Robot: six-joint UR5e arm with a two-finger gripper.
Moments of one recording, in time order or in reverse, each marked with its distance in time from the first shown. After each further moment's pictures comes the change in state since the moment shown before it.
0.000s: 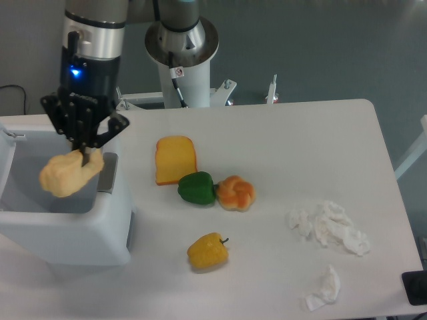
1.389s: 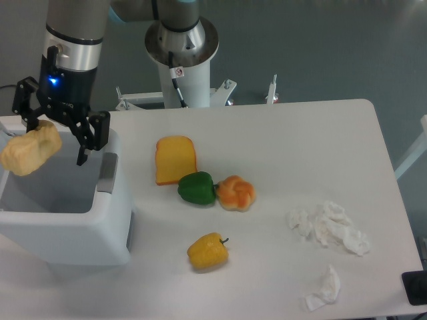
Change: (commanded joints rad) arm 0.015 0.041 -0.057 0.000 0.005 -0.002
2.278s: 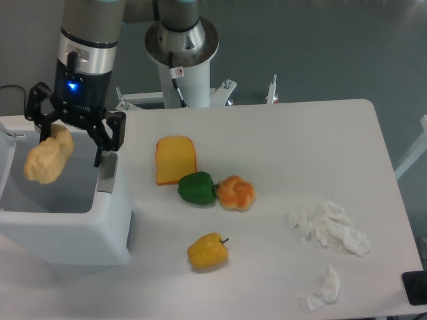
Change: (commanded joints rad) arm 0.038 -0.011 -0.003 0.002 0.006 -0.069
